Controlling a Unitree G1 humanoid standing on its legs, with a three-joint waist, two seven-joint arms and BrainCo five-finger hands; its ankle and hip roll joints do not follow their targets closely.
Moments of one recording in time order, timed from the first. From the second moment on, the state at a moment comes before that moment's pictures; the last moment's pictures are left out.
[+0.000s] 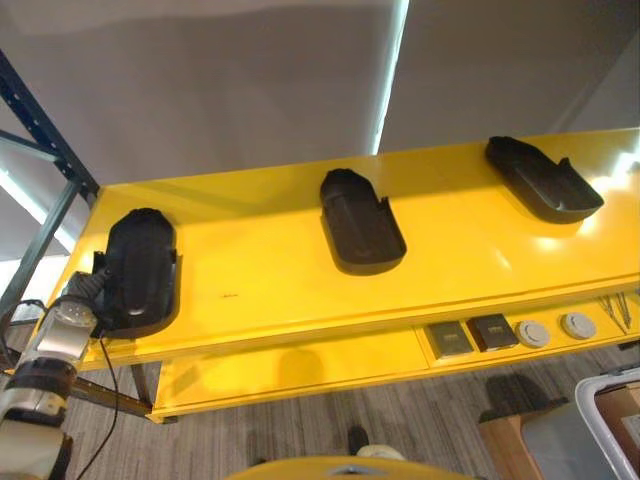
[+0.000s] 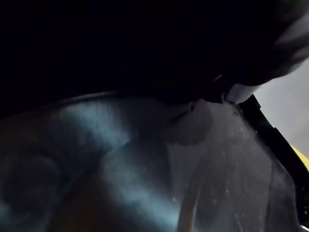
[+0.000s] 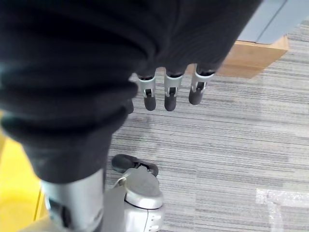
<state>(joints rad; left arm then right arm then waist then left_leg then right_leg) -0.35 0.80 -0.17 0.74 -0.05 0.33 0.10 0.15 -0.44 0.27 0.99 -0.01 0.20 0.13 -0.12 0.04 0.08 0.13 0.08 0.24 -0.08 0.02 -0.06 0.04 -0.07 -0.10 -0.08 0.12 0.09</state>
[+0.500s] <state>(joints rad) -0.41 0.80 -0.25 0.80 0.07 0.29 0.05 0.15 -0.44 0.26 1.00 -0.05 0.19 0.17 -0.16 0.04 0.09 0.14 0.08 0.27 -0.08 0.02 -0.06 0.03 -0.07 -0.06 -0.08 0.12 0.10</state>
